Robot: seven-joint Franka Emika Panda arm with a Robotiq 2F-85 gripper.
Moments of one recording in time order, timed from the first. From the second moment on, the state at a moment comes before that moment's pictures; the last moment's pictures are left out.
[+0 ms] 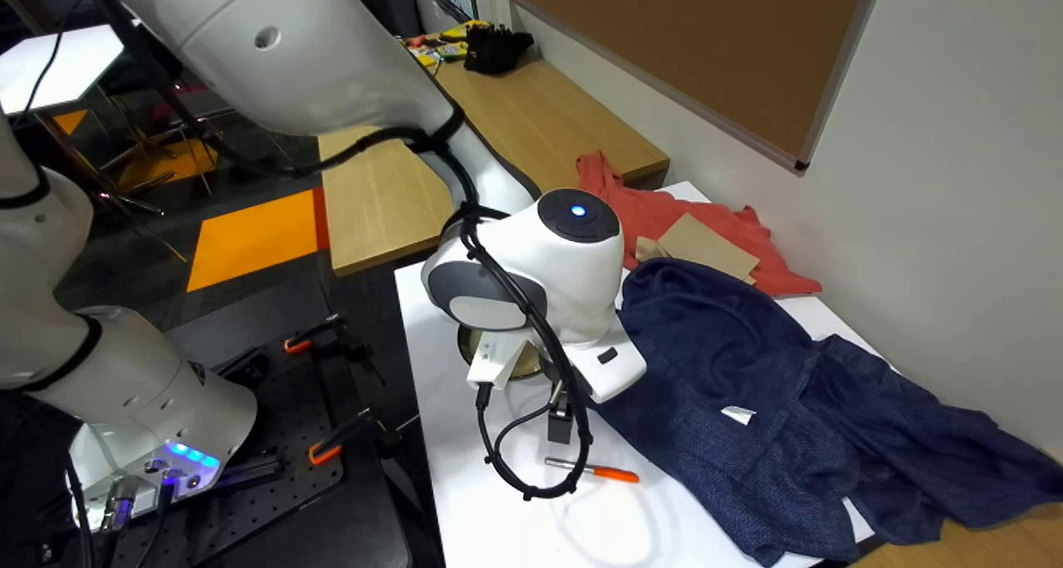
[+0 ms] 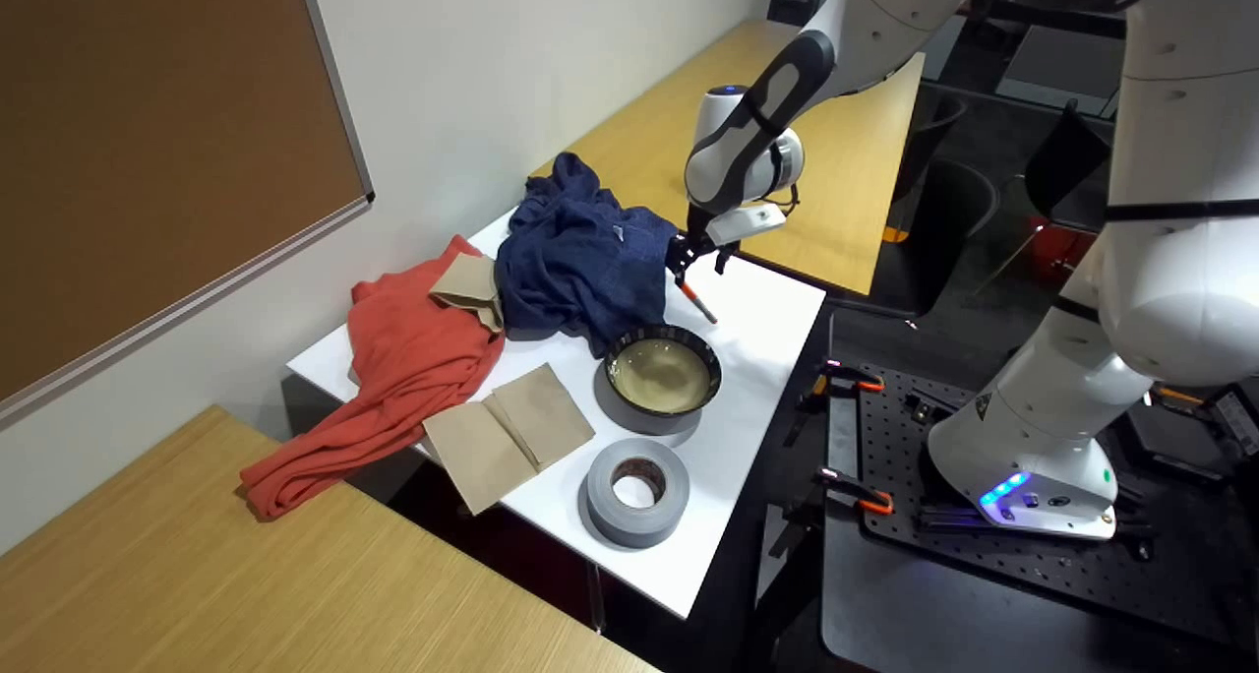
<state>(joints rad) -0.30 0.47 -0.21 -2.26 0.21 2.67 0.08</state>
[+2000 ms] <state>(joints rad) -0.47 0.81 -0.14 -1.95 0.24 2.73 0.02</state>
